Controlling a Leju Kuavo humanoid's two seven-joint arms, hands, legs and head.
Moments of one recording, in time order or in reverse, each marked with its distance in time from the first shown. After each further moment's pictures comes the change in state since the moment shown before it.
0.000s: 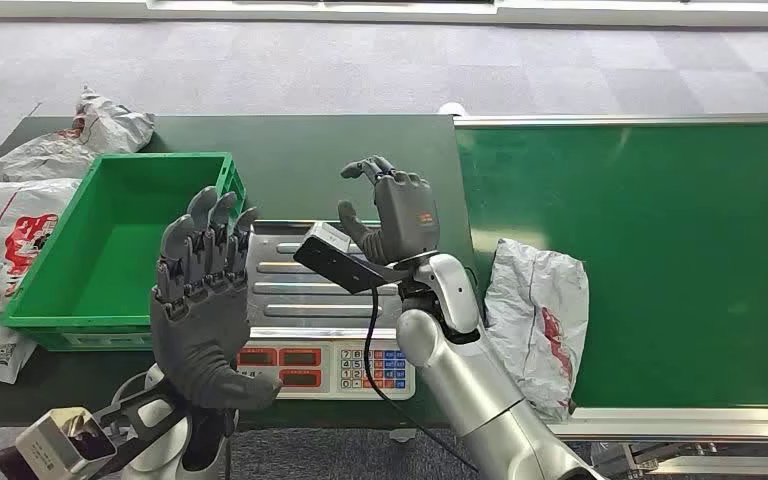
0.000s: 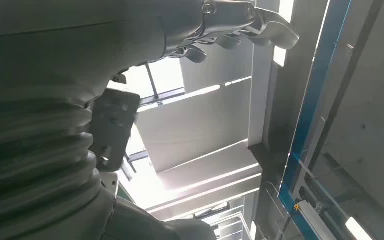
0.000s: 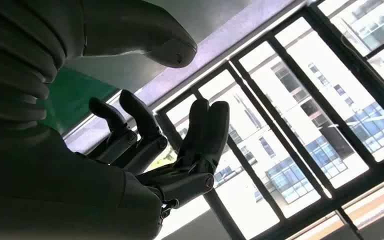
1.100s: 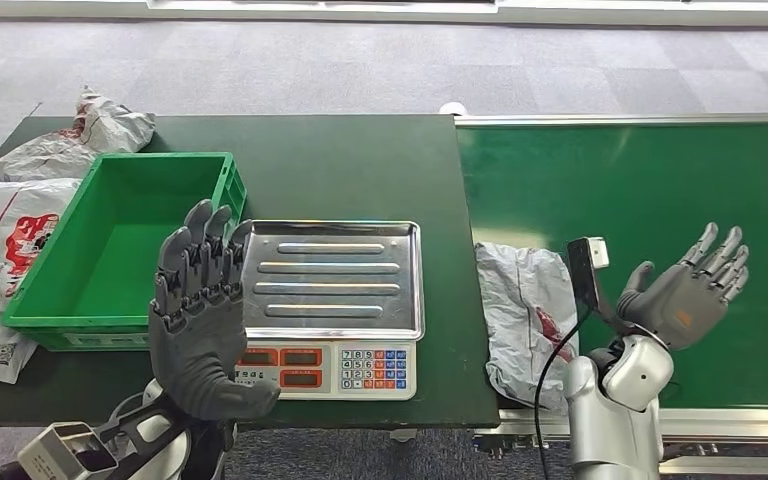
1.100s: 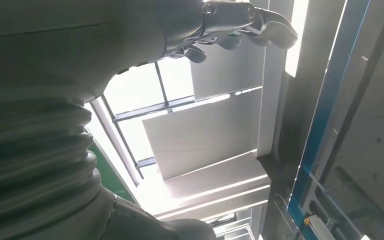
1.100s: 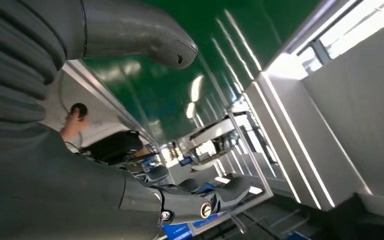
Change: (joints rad) left arm 0.064 -0.011 0.009 -0.022 -0.020 0.019 0.000; right arm 0.251 -0.171 -0.789 -0.140 0.562 -0.272 0.405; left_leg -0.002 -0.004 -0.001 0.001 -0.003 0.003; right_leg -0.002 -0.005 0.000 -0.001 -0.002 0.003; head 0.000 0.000
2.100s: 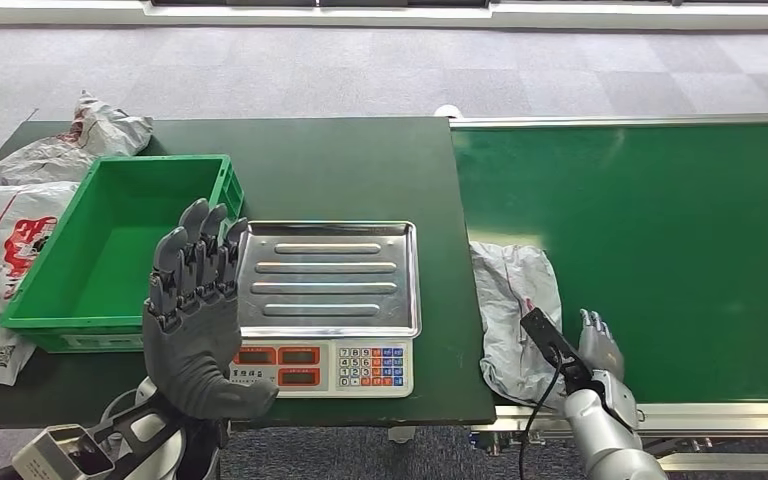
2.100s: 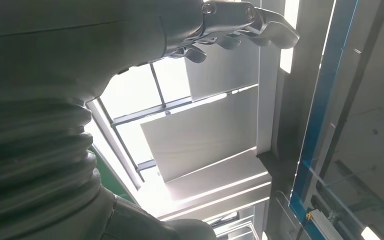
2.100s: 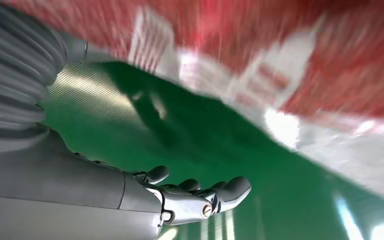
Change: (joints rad) left arm -0.013 0.014 0.009 -0.012 -0.020 0.002 0.000; right arm -0.155 -0.126 -0.186 0.730 -0.290 0.443 -0.511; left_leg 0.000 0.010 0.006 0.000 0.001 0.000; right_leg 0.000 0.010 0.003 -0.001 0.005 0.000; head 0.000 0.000
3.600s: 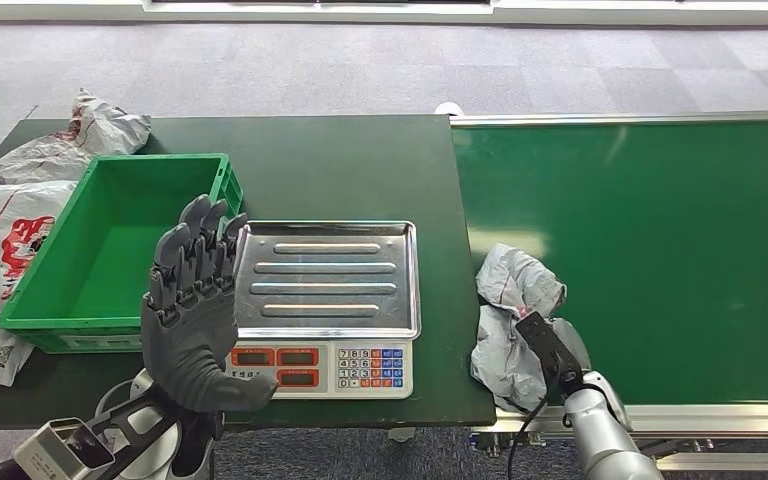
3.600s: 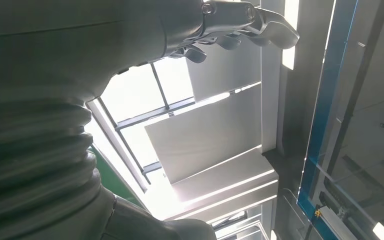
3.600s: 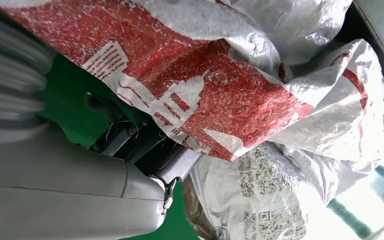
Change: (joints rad) left arm -0.029 0.032 0.000 0.008 -0.006 0.006 0.000; right arm 0.012 0.010 0.005 -0.023 -0.240 0.209 -0.379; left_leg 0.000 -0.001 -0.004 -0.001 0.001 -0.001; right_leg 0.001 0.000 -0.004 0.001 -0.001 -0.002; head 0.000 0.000
